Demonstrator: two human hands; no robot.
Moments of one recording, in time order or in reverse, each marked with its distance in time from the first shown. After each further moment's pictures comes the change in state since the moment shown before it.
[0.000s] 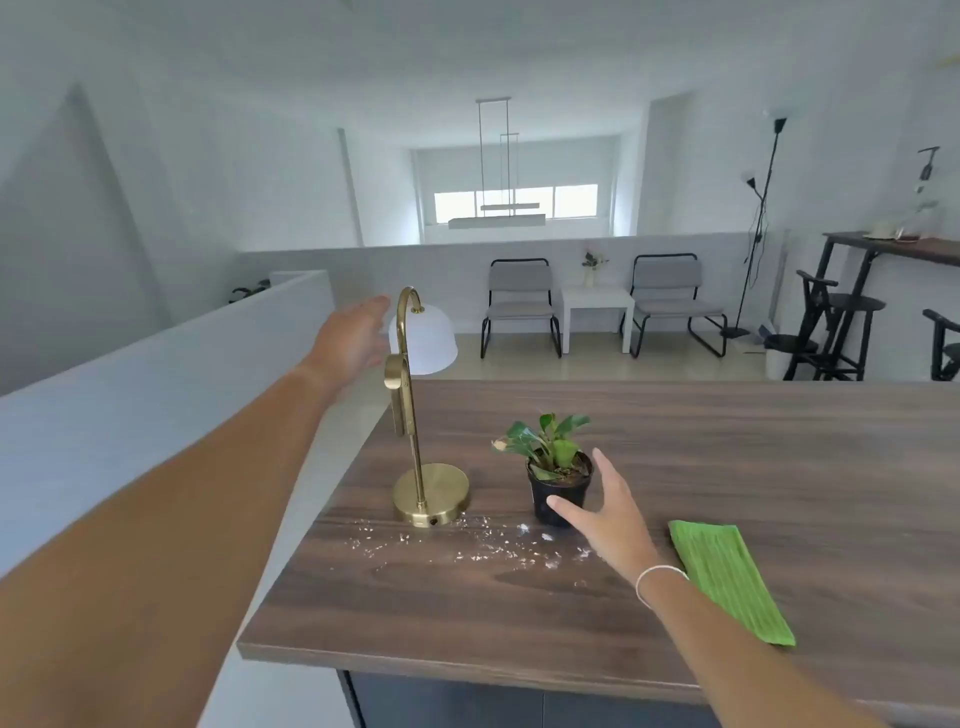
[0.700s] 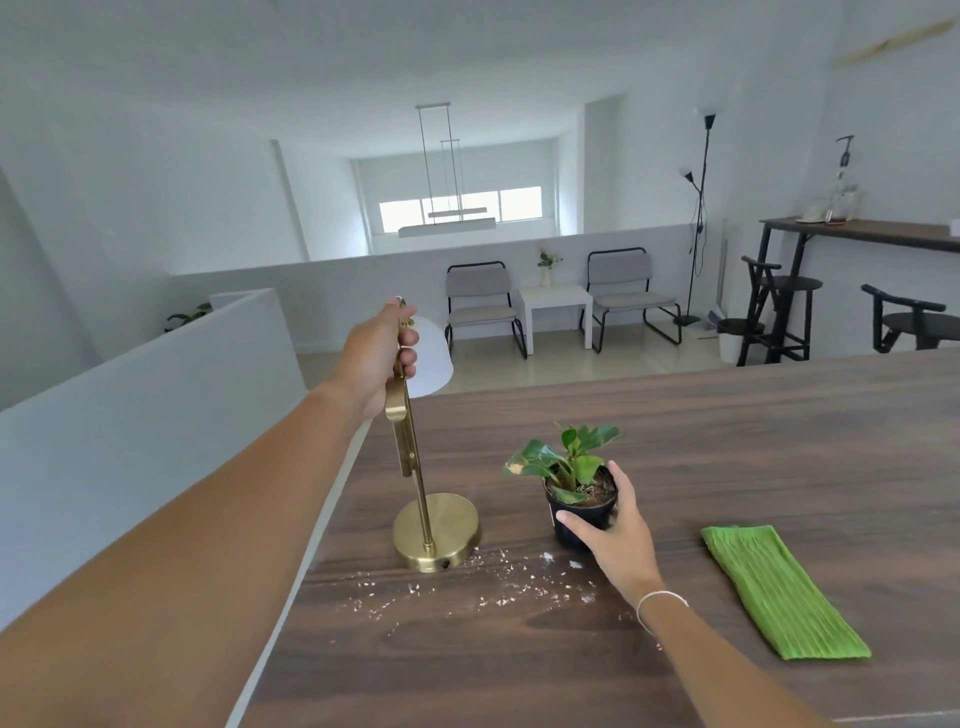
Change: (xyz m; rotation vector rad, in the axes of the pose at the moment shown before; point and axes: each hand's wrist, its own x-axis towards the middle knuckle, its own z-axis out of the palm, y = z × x) left_hand 0.062 -0.025 0.026 -0.283 -0.125 -0.050; right_hand 0.020 0.021 0.046 0.247 0.171 0.089
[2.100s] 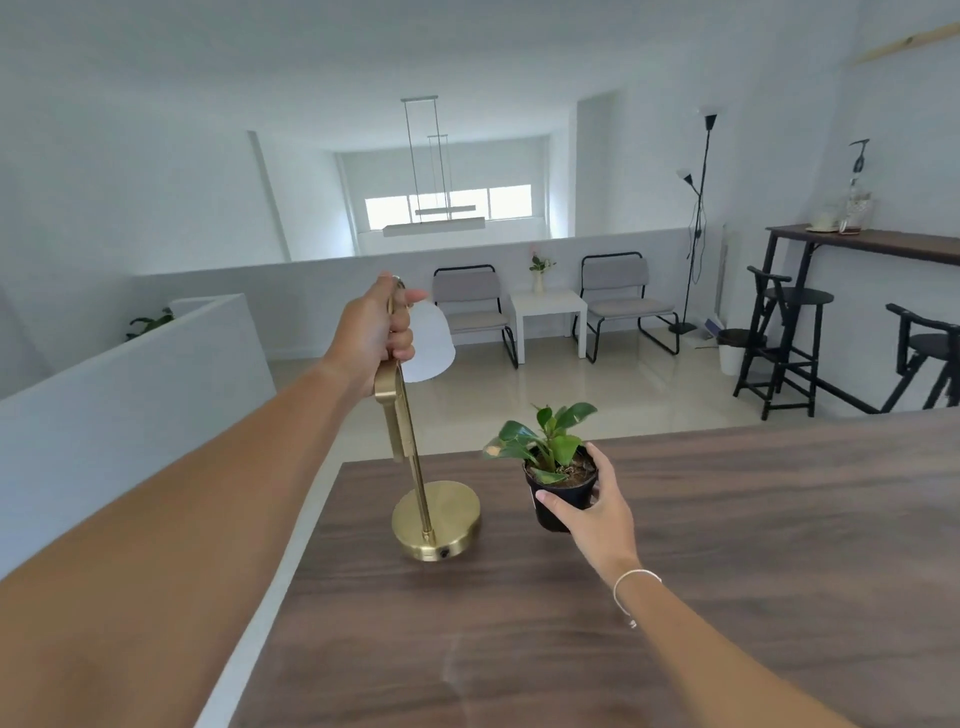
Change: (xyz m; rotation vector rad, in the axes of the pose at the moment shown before) left_hand 0.212 0.005 0.045 -0.071 -0.131 0.050; right_hand 0.207 -0.022 0.047 -0.004 0.056 -0.051
